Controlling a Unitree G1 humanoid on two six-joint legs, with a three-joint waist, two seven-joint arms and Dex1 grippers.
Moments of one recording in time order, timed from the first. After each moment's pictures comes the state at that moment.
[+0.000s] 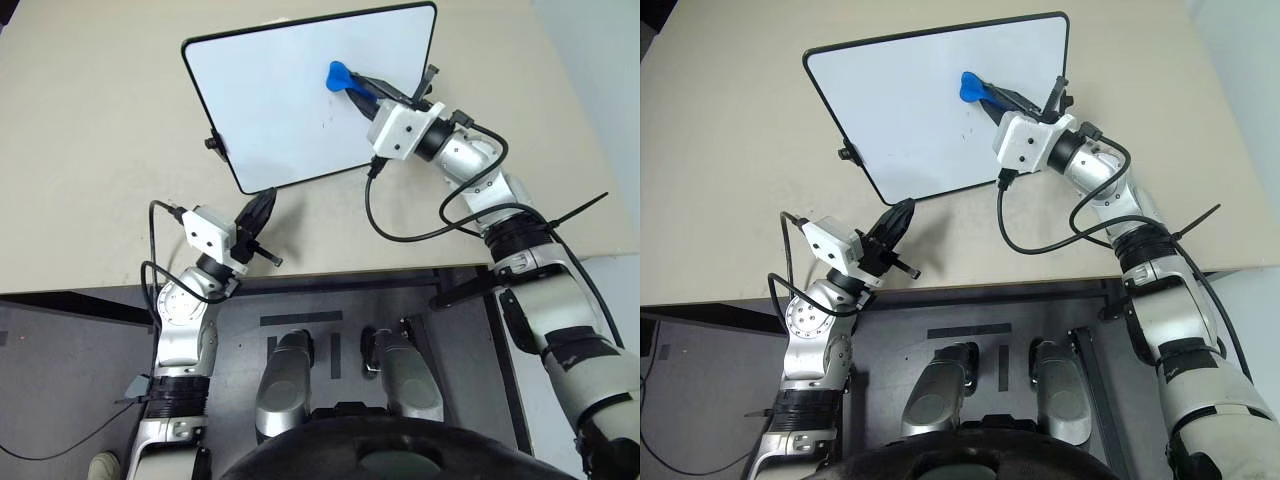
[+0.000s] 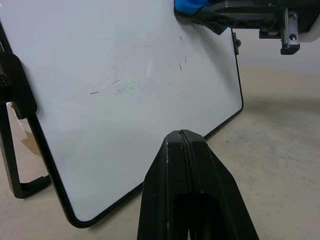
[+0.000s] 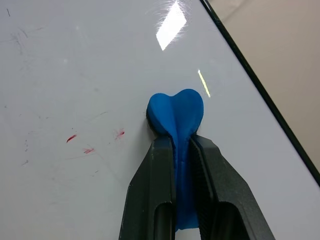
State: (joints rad) left arm 0.01 0.28 0.07 -0.03 -0.28 -0.26 -0.58; right arm -0.87 -0.35 0.29 0.72 -0.36 -0.70 0.32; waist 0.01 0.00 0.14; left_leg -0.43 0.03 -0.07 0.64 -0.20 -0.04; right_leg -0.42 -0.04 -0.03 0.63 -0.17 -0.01
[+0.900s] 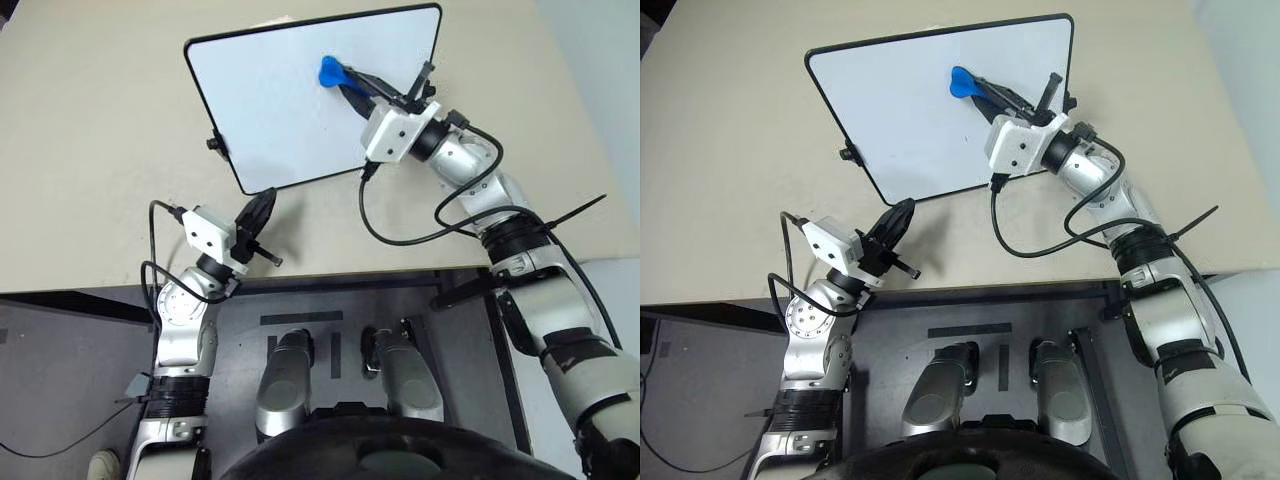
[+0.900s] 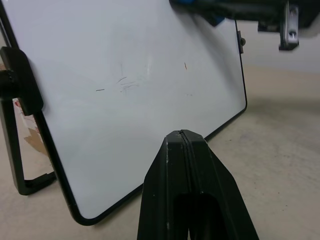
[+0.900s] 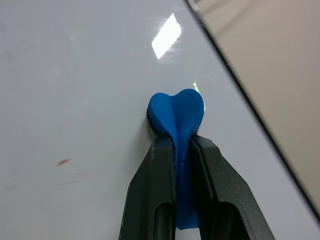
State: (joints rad) left arm 0.01 0.28 0.07 -0.03 -0.28 -0.26 -0.58; right arm -0.84 -0.35 0.33 0.67 -0.43 -0.70 0.26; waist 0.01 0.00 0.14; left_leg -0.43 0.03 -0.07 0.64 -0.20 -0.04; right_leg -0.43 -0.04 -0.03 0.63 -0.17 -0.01
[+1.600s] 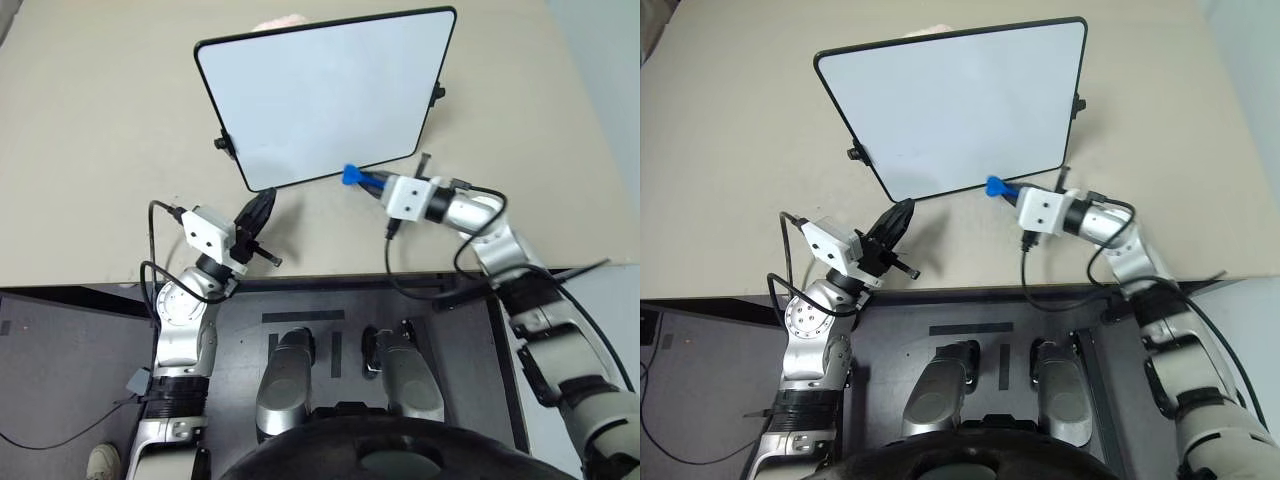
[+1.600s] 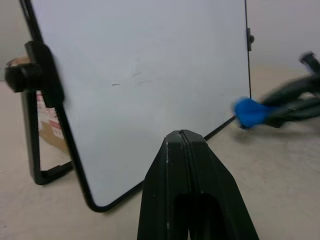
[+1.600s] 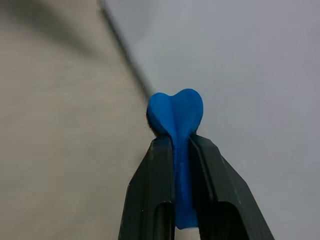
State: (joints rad) left arm 0.01 0.29 0.07 -0.03 -0.28 -0.26 -0.59; right arm -0.46 -0.54 0.32 0.22 -0.07 -0.23 0.78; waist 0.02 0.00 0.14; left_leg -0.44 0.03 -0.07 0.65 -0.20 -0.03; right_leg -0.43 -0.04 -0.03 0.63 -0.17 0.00
